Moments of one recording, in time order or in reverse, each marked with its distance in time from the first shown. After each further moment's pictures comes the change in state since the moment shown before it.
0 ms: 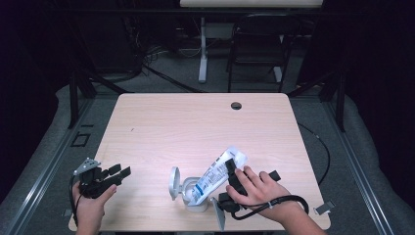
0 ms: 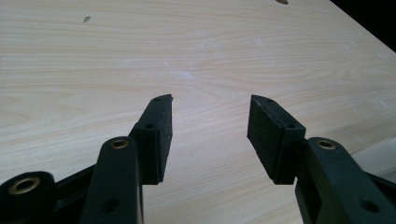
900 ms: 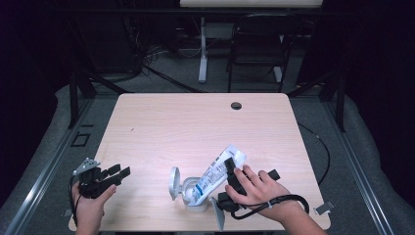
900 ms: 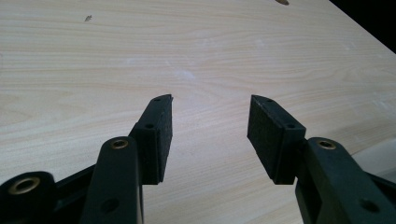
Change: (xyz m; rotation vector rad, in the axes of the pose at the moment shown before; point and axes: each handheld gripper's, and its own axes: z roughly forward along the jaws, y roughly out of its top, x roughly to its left) left arm 0.001 0.000 -0.001 0.004 0.000 -0.004; right arm -0.004 0.000 0.000 -0.005 -0.011 -0.015
